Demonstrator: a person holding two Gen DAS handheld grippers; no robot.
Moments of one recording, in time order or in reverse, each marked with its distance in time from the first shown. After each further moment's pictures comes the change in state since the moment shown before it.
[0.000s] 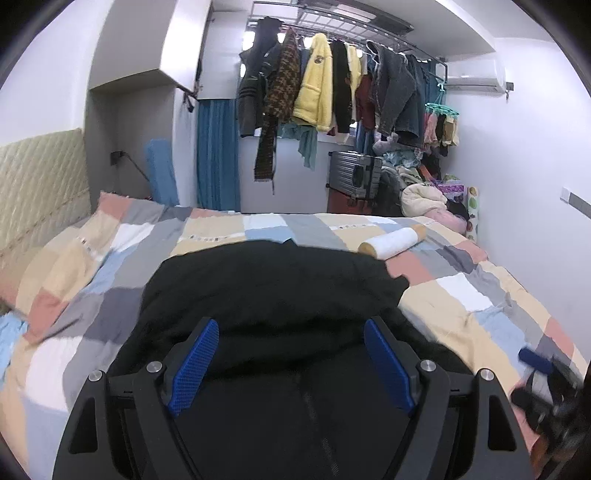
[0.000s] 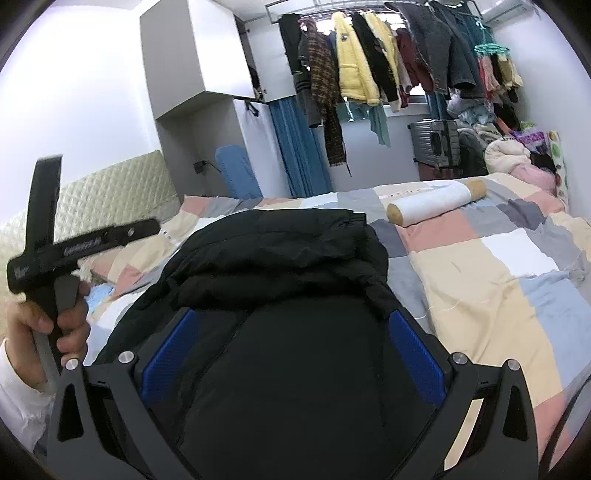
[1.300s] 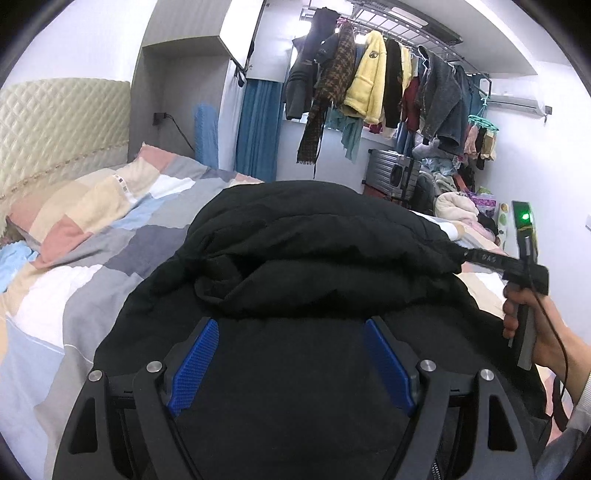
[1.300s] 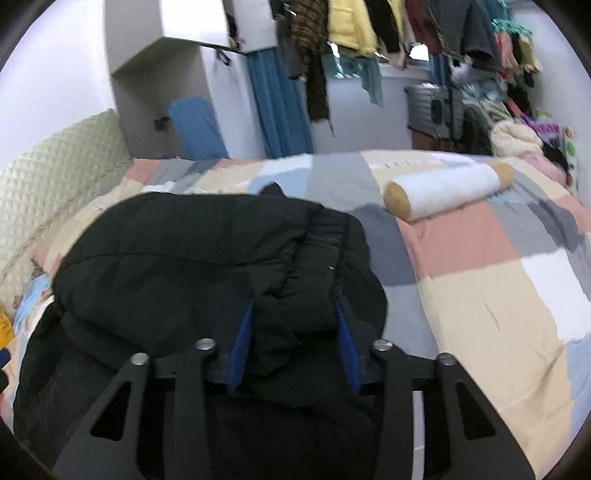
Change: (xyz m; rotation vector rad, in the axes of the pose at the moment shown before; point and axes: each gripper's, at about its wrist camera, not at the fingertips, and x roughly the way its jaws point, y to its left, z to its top) left arm 0.040 0.073 -0.083 -0.149 0.029 0.068; right arm 0.217 -0.073 0.061 -0.035 0.165 -0.070
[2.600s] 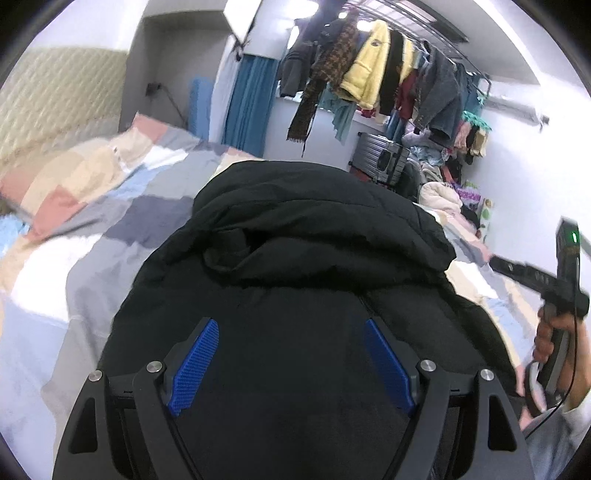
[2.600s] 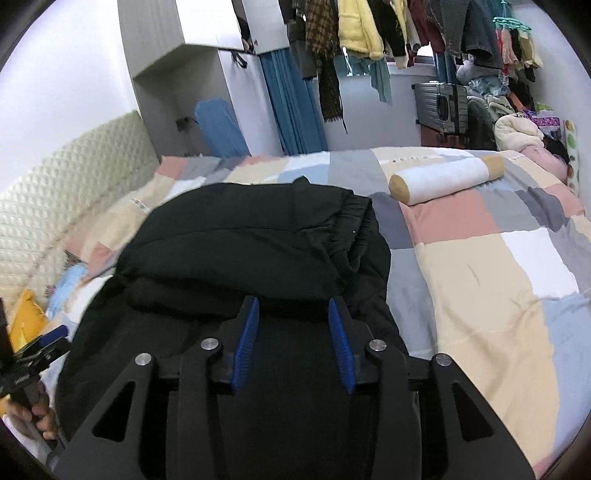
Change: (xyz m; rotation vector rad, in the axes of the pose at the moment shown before) left arm -0.032 0.043 -0.002 -0.073 0.113 -0.109; right arm -0.110 0.028 -0.030 0.028 0.033 0.047
